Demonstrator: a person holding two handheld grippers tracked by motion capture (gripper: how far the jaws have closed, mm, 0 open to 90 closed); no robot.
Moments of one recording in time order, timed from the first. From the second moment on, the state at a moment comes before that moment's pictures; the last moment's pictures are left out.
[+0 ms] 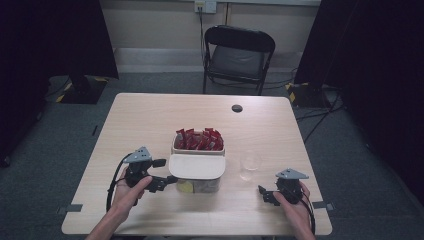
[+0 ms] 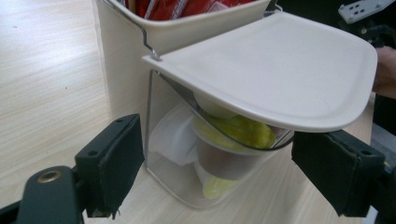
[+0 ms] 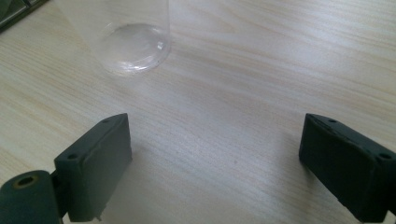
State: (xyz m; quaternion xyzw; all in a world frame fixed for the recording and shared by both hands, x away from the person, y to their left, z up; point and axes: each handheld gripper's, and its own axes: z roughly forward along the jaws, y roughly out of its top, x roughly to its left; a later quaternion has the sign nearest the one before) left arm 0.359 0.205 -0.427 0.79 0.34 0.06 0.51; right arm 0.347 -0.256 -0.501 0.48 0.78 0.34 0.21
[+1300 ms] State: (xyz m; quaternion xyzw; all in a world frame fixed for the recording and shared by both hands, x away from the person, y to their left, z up) left arm 0.370 0.207 -0.404 0.78 0.34 0.08 0.51; right arm 0.347 -0.256 -0.501 0.48 0.78 0.33 0.21
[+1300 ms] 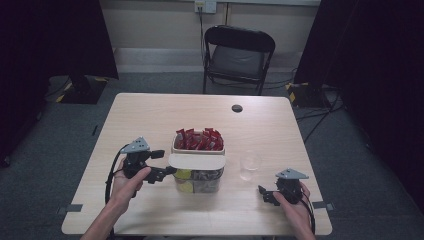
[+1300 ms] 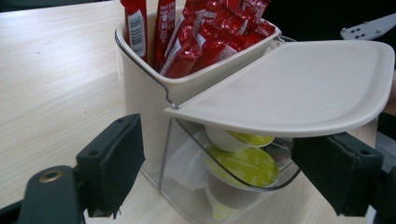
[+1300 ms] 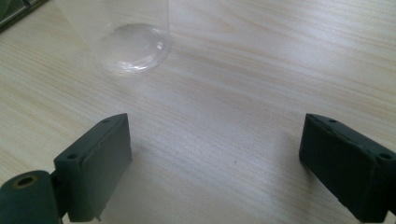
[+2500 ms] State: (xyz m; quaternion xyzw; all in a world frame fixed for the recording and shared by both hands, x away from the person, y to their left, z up) left arm 0.393 0.205 -0.387 0.78 0.35 0.09 0.51; right arm 0.347 -0.256 -0.501 0.48 0.78 0.33 0.21
